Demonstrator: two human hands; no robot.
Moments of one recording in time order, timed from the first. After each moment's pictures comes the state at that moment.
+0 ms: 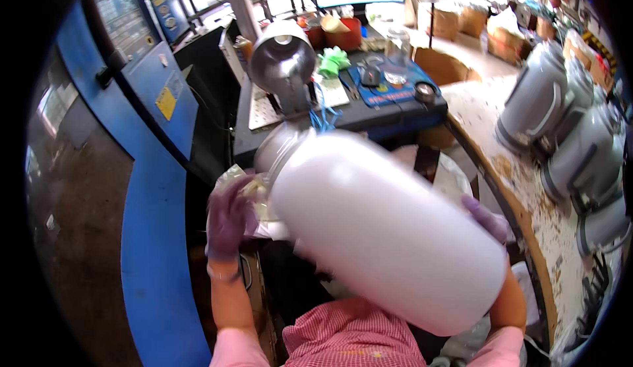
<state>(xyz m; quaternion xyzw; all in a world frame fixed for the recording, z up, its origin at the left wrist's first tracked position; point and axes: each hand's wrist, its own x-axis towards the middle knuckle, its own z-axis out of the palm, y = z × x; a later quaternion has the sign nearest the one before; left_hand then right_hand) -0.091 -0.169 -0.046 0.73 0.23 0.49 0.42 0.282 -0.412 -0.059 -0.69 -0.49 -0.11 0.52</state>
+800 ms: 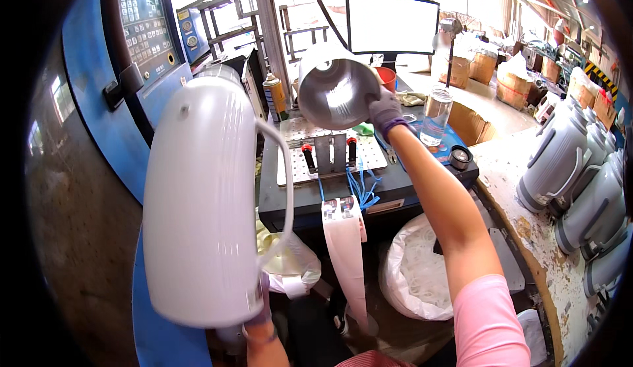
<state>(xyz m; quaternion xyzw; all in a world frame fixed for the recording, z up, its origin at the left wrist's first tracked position) -0.119 -0.115 -0.138 0.23 0.29 0.71 0.60 0.285 0.058 0.030 -0.65 -0.52 -0.04 0.55</state>
